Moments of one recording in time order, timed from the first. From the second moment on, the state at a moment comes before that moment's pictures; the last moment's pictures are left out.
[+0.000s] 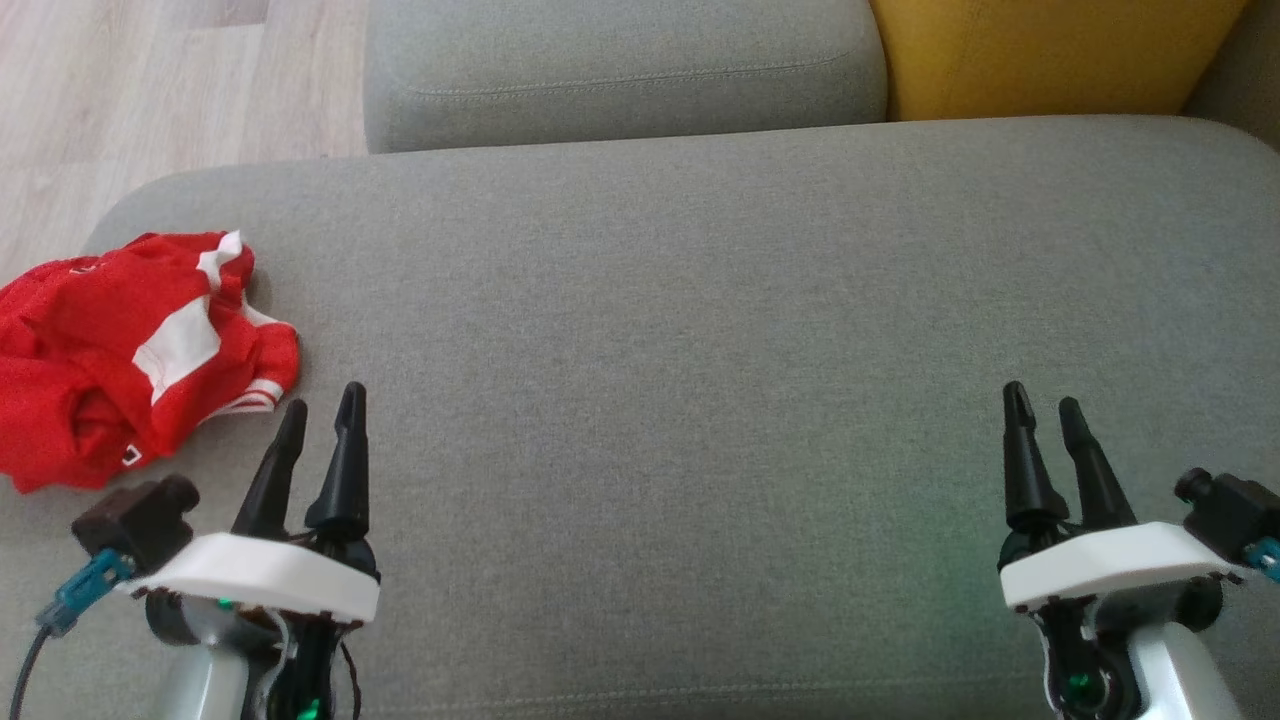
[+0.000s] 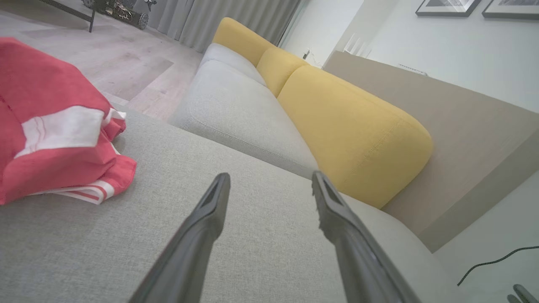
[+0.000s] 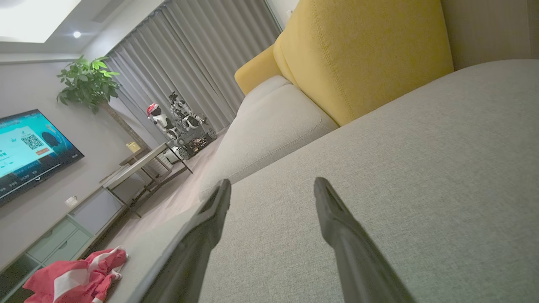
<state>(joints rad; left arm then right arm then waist) -0.02 0.12 -0.12 0.09 -0.67 -0.06 -0.10 -0.04 -0.06 0.03 0.20 0.61 0.13 -0.07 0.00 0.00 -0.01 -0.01</state>
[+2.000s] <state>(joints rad) 0.00 0.11 -0.15 0.19 -0.15 -0.04 -0.25 -0.04 -0.05 0.02 0.26 0.08 0.13 -0.16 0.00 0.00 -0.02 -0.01</state>
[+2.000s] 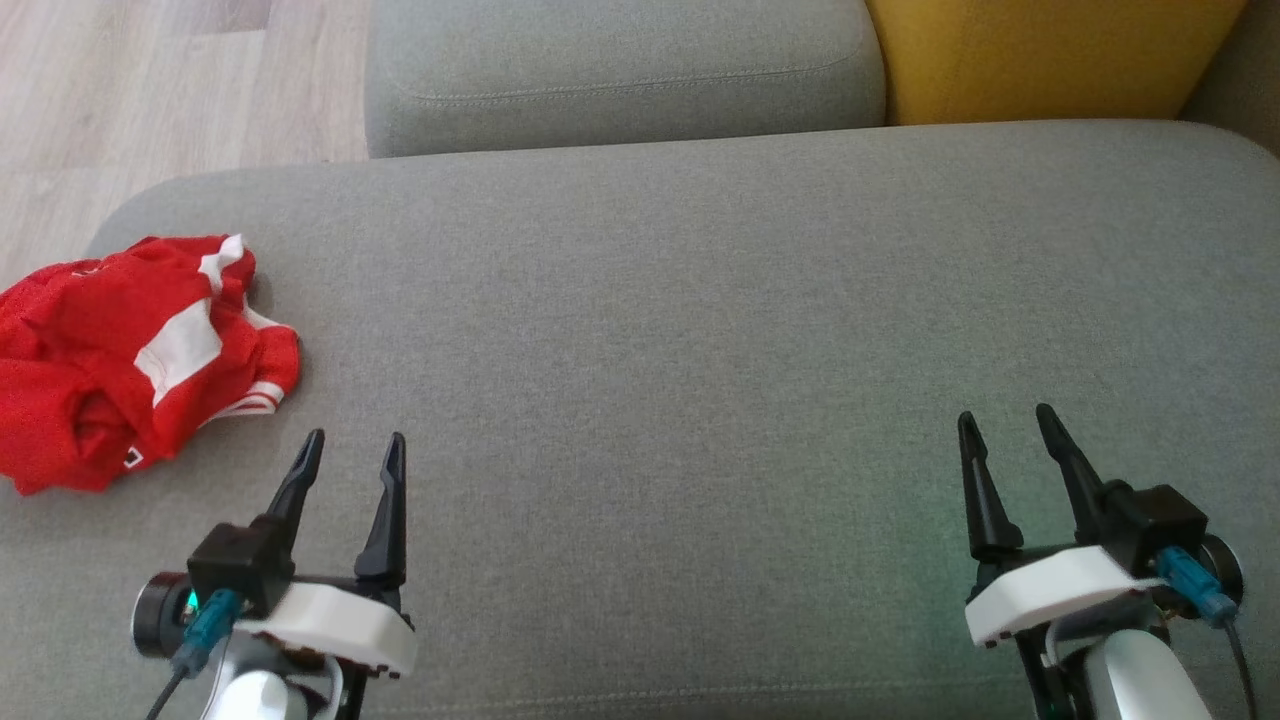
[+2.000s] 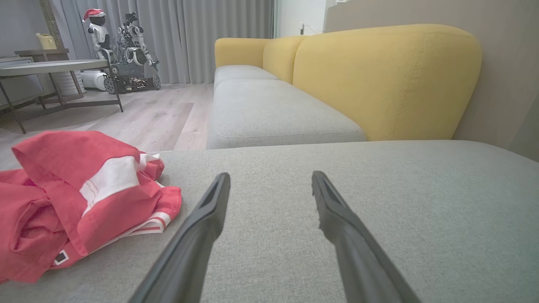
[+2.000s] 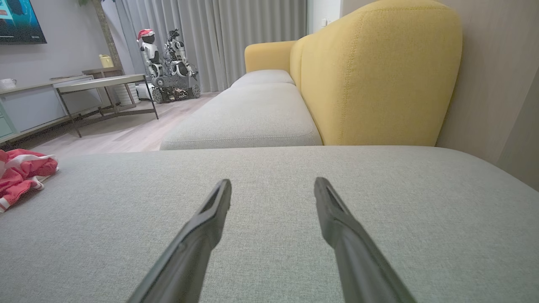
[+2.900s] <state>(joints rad) 0.00 0.09 -0.11 0.22 -0.14 -0.05 -0.25 -0.04 -0.05 0.03 0.23 0.09 0.13 -0.18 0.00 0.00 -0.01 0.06</state>
